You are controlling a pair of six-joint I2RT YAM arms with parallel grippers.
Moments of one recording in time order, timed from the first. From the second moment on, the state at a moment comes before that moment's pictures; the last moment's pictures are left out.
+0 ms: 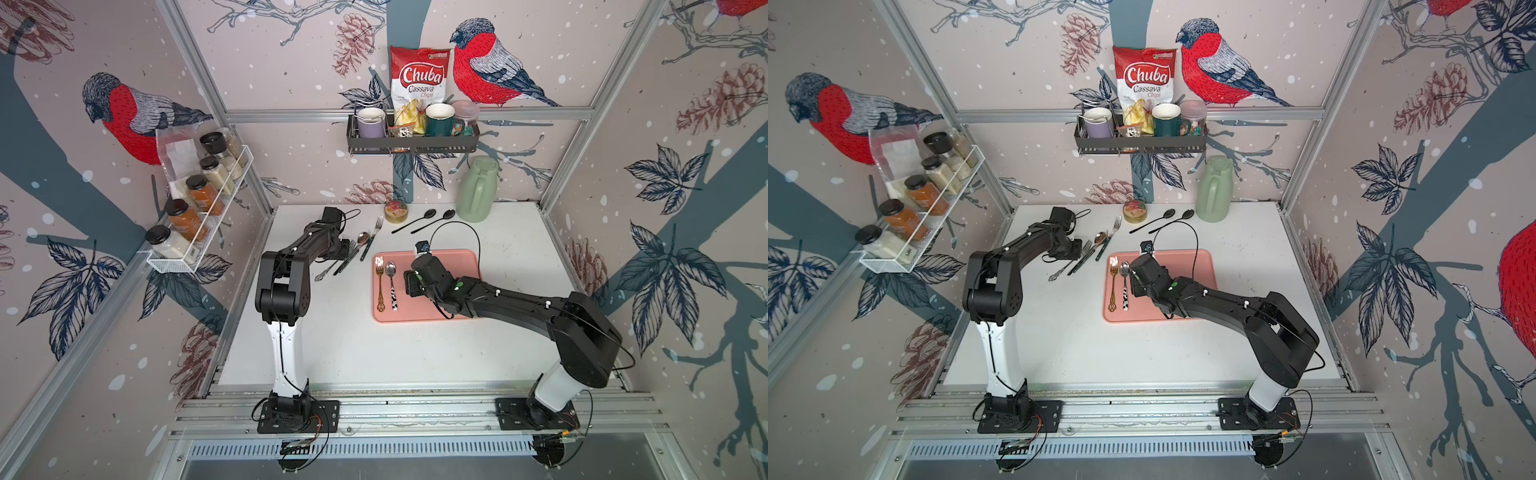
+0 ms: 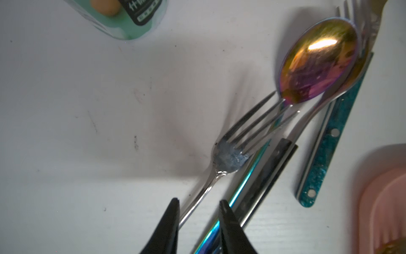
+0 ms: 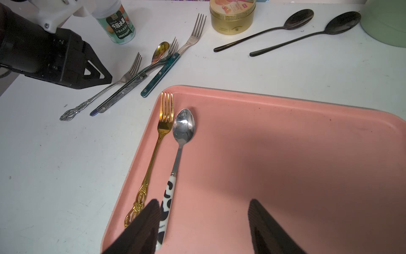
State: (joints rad) left arm -0.12 2.13 1.60 -0.65 -0.03 -0.08; right arm 0.90 1.66 1.07 -0.14 0.34 0.44
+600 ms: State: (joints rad) left arm -0.10 2.23 1.72 -0.75 -0.03 -0.06; right arm 0.88 1.67 1.08 -0.15 0.33 0.44
